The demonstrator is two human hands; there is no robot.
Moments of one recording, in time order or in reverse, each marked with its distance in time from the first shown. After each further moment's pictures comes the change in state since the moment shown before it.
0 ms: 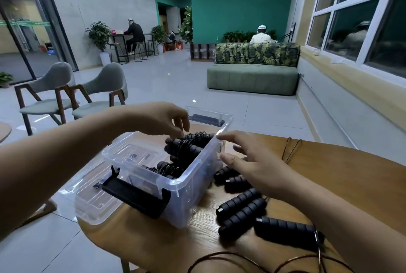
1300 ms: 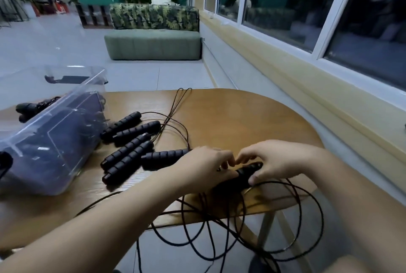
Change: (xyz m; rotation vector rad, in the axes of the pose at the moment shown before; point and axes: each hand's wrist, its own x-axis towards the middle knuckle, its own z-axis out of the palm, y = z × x) left_hand 0.008 0.287 0.298 -0.035 0.005 0.692; right_hand -0.270 0.087 -0.132 -0.469 -0.427 0.697
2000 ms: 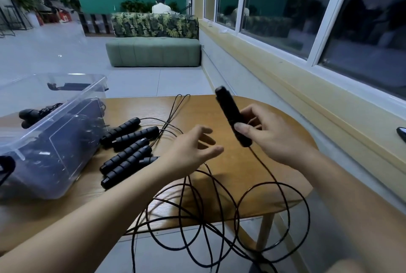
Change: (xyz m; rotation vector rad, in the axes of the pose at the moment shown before) left_hand -0.004 -0.005 -0.028 -0.549 0.255 -0.350; right_hand -0.014 -0.017 -0.014 0.489 0.731 -0.186
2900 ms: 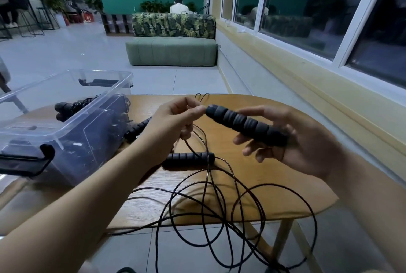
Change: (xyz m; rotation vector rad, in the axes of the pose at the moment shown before) left_hand -0.020 -0.004 -0.084 -0.617 0.121 0.116; right_hand -0.006 -0.037 0.006 0.846 -0.453 0.156
